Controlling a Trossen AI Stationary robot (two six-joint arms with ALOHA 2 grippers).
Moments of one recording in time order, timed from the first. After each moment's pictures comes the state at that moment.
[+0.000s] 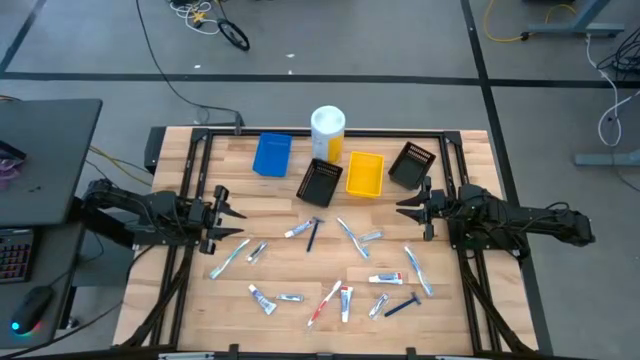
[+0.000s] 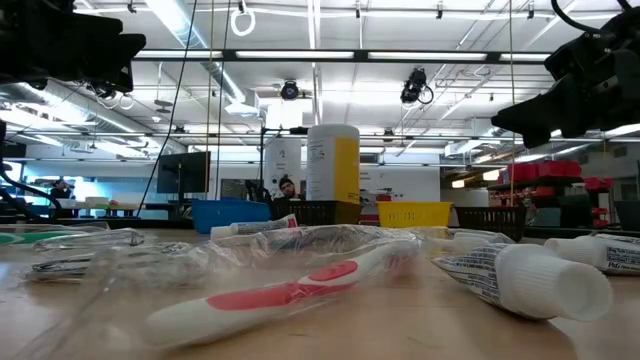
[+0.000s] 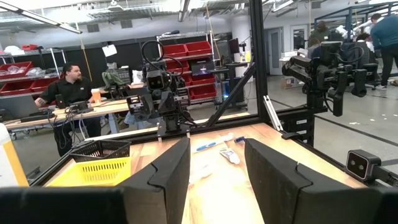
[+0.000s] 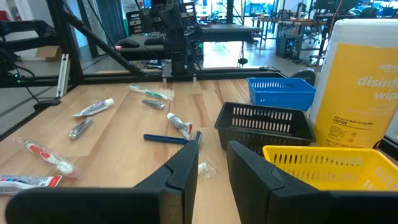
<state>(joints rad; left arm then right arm) -0.28 0.01 0.02 0.15 -0.15 0.14 -0.16 0.14 0.01 0.03 -0.10 0.00</state>
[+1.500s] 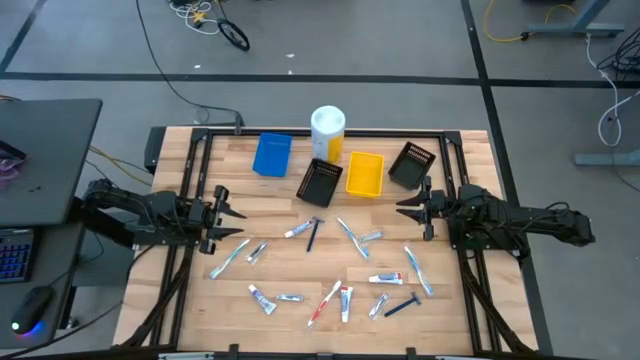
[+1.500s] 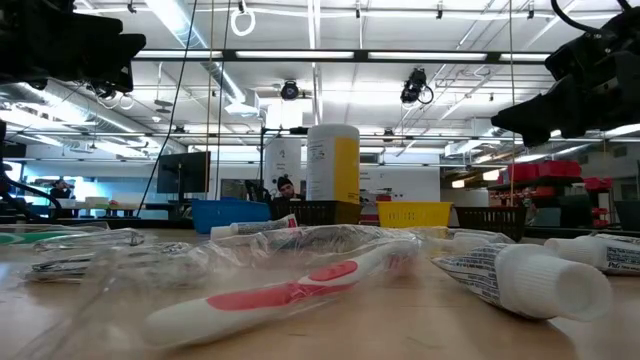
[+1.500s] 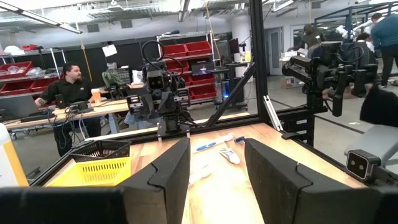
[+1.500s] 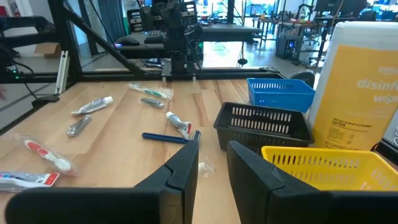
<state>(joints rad) -0.28 0.01 0.02 0.15 -0.15 0.14 -0.16 0.14 0.01 0.03 -0.10 -0.02</state>
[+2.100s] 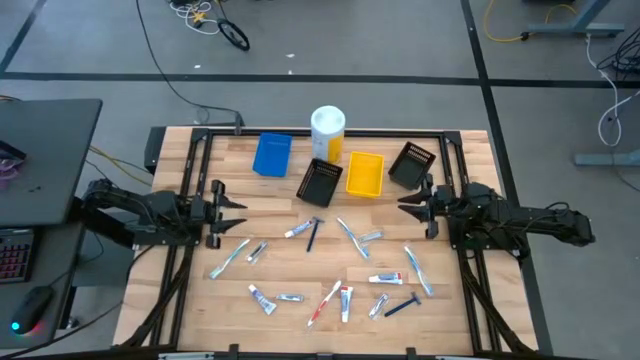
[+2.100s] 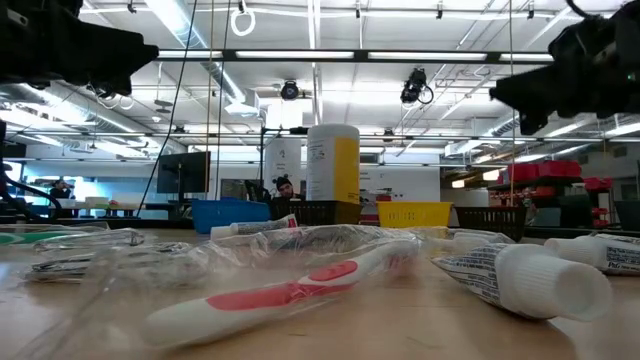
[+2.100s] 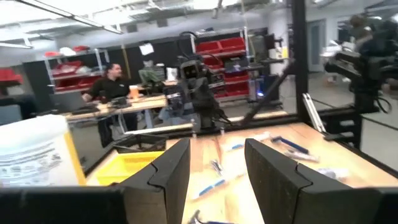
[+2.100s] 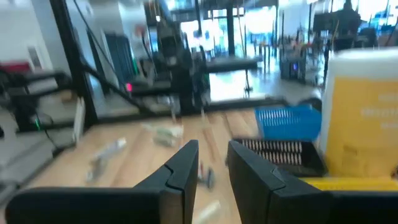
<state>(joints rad) -0.28 0.01 0.02 0.17 -0.32 0.17 -0.16 0.14 0.01 0.21 -0.11 0.12</state>
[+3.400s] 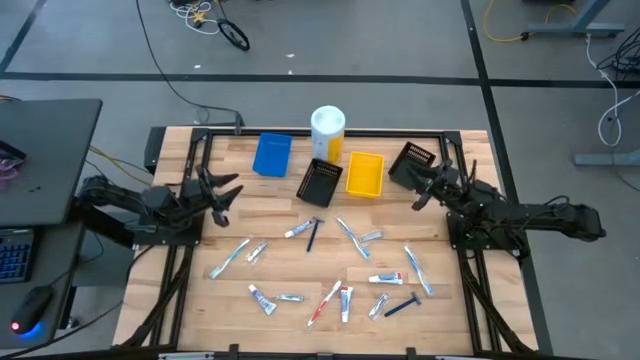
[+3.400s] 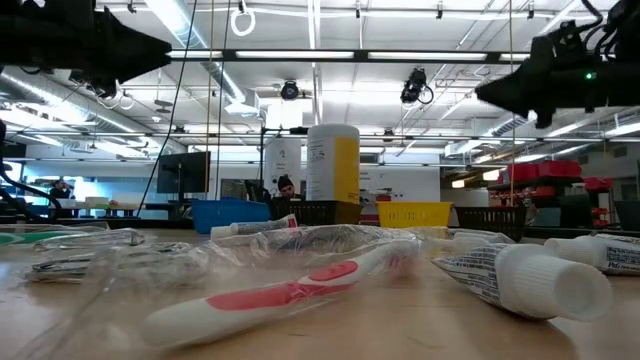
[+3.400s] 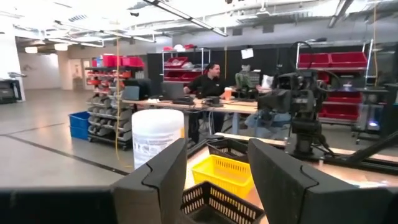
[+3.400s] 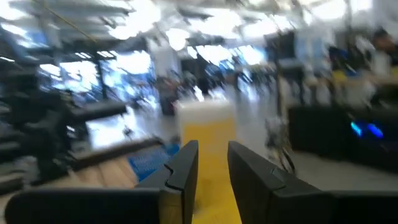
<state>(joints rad) -0.28 0.13 0.10 0.30 -0.76 0.16 -0.16 0.36 0.01 0.57 0.42 0.00</state>
